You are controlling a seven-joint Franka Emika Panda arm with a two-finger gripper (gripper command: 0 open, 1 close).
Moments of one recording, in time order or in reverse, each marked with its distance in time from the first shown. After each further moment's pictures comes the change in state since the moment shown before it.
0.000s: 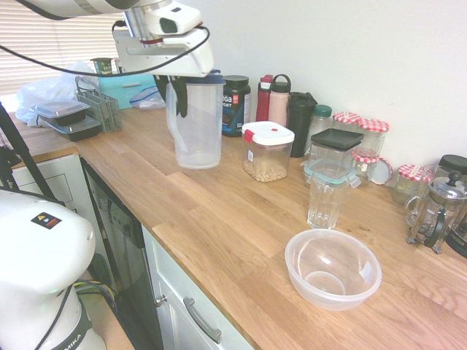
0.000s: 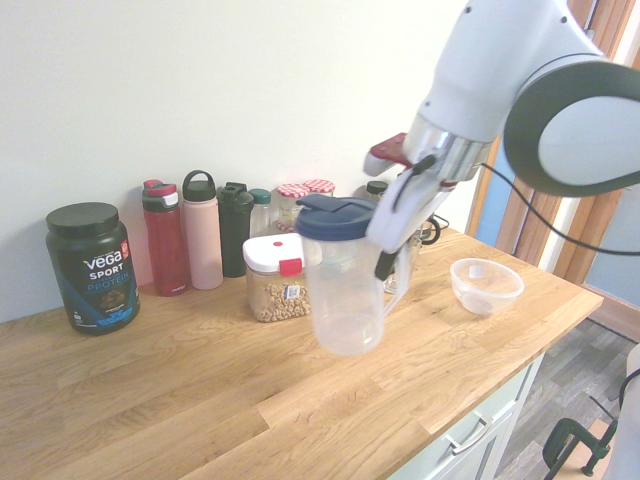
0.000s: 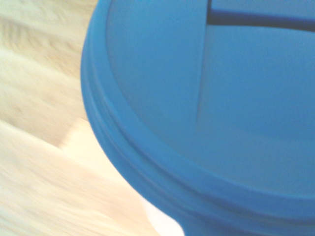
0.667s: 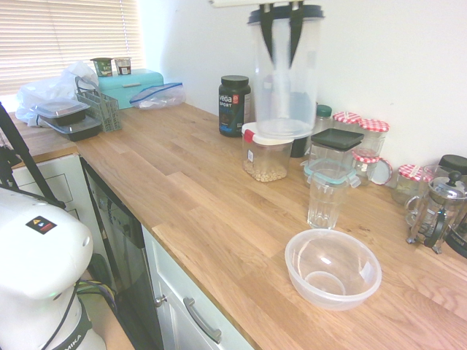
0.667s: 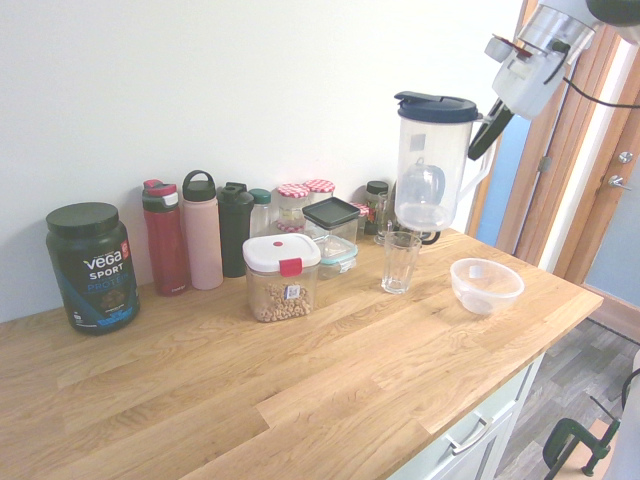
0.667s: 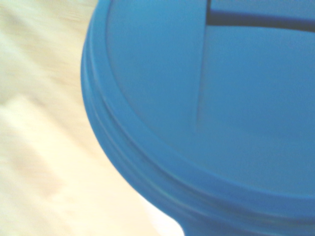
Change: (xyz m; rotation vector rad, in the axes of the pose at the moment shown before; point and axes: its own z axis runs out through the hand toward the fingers) arm 0.154 0.170 -0.114 0.049 0.047 -0.180
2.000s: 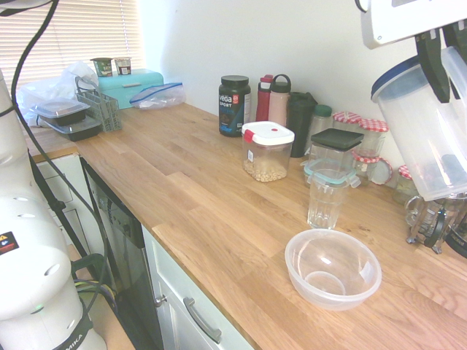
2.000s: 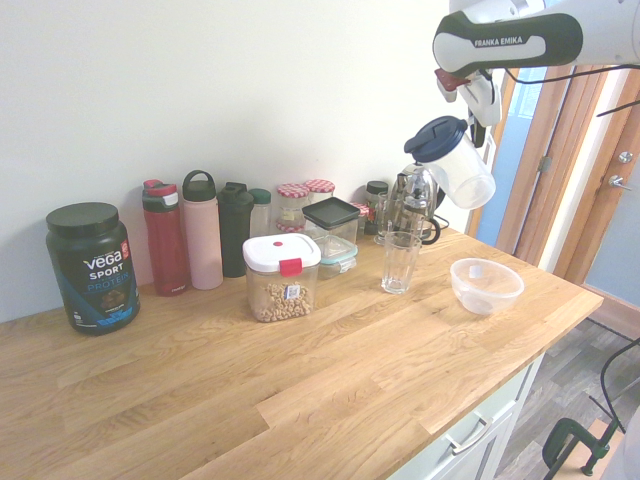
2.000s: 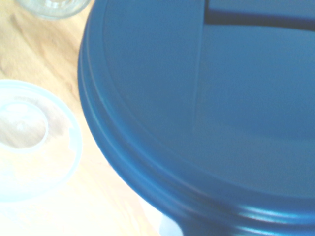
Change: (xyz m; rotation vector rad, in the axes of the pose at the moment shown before) arm 0.133 0.085 0.081 -0.610 -0.302 -0.328
